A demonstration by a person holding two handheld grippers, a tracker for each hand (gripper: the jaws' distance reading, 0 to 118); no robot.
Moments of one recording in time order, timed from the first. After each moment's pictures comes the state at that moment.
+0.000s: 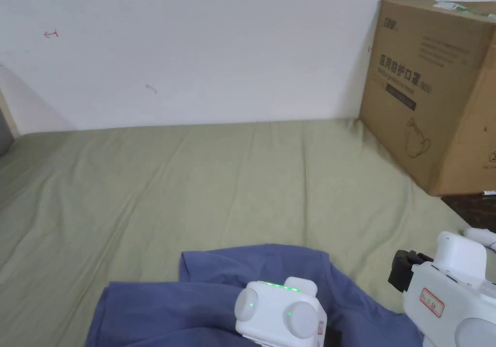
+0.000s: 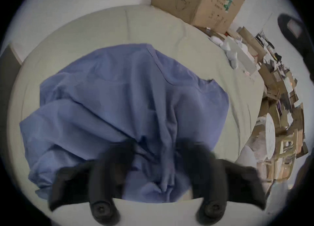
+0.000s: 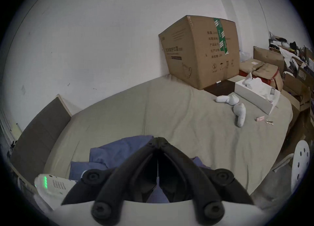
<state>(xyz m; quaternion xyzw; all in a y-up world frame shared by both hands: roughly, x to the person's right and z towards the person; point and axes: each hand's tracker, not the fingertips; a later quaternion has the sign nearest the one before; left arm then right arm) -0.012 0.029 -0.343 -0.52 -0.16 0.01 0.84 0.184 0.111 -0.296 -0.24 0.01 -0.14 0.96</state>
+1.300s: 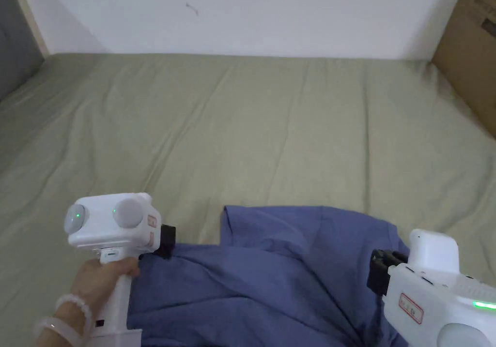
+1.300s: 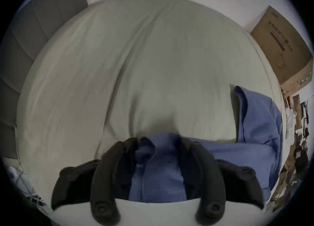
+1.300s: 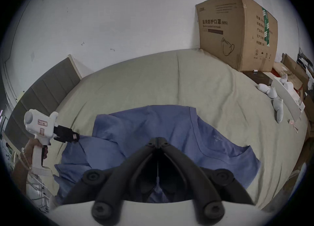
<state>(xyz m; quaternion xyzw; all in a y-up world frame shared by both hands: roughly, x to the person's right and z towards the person) -0.343 -0.026 -0.422 -0.53 0.10 0.13 0.83 0.077 0.035 -0.361 -0.35 0.10 -0.06 0.93</state>
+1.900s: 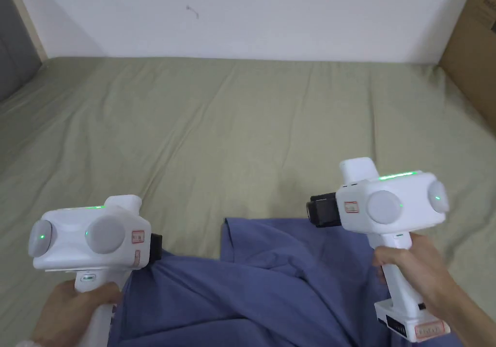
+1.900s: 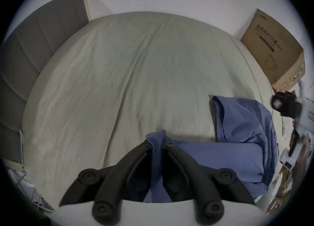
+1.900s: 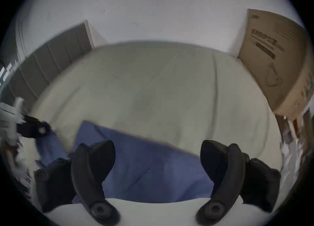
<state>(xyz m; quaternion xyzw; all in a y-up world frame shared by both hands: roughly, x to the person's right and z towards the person) -0.333 0.020 -0.400 -0.50 0.09 0.10 0.86 0.005 0.013 -0.559 -0.44 0.20 0.13 0.87</state>
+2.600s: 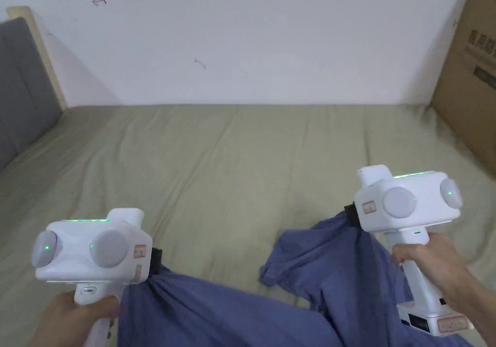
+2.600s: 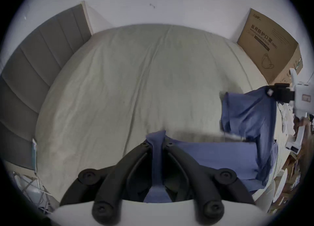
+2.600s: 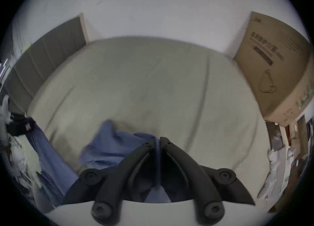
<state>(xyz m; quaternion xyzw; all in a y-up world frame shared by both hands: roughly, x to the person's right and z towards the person) -0.330 0.089 -0.383 -0.46 0.10 0.06 0.88 0.053 0.094 -0.559 -0.40 0.18 0.09 0.89</state>
